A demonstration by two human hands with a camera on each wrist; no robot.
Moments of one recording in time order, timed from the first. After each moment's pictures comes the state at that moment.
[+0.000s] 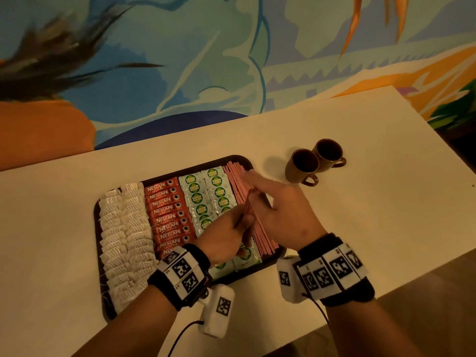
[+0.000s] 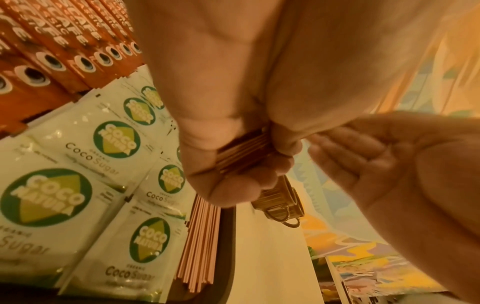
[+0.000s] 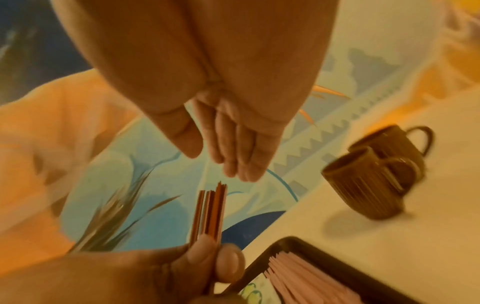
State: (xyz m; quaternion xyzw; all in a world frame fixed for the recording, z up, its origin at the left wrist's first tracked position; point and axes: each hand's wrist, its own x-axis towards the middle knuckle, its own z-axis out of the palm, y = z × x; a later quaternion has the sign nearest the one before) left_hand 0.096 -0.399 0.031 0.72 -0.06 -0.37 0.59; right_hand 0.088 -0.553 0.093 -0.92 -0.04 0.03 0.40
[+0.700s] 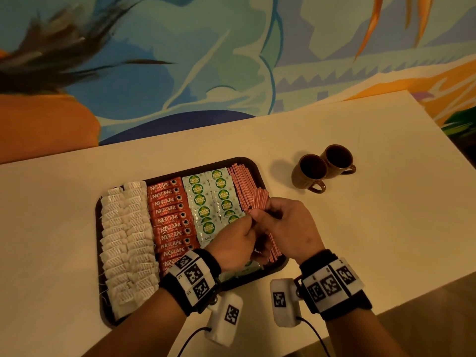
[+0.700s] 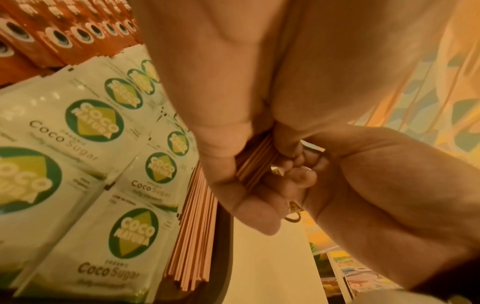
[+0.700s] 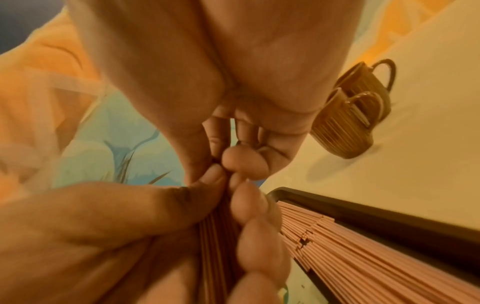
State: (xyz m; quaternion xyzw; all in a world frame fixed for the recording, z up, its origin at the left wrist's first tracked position) left_hand 0.099 -0.412 0.019 0.71 -0.04 -0.40 0.58; right_hand 0.091 -0.563 0.045 -0.86 0.12 0.12 0.49
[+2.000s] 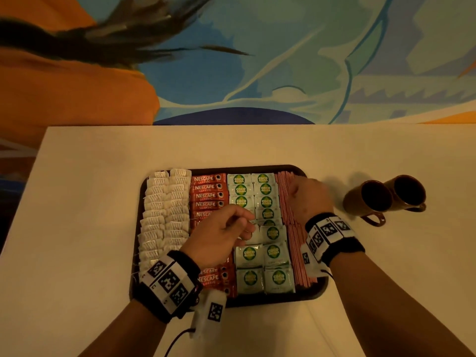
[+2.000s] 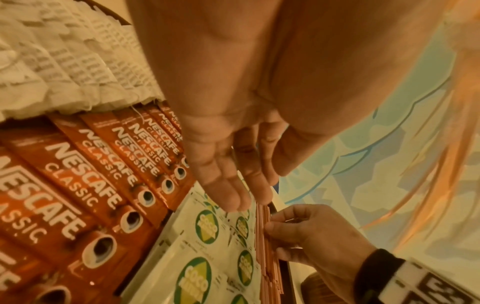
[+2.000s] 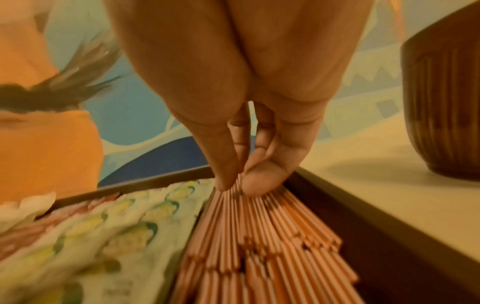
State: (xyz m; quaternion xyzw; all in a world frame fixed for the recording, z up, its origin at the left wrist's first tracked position) left_hand 0.112 -0.314 0.012 0.74 0.08 -0.25 0.62; right_hand 0.215 -0.527 -0.003 -0.98 0.02 0.17 0.12
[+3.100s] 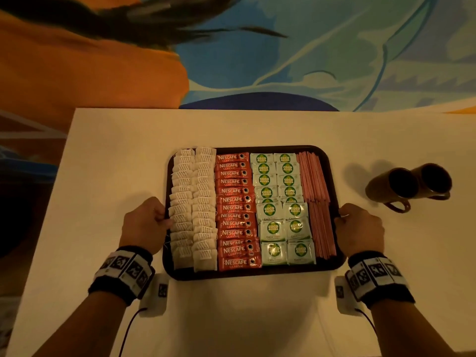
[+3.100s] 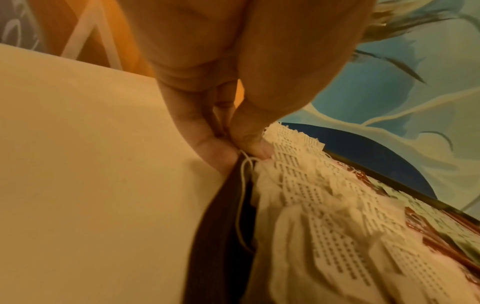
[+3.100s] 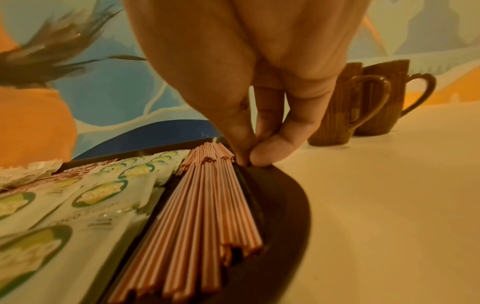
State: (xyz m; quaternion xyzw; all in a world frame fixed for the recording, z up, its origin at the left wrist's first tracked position) left_hand 0.059 -0.143 -0.035 0.90 0.29 -0.11 0.30; right_hand 0.121 -0.551 -0.007 -0.96 0.20 0.15 0.12
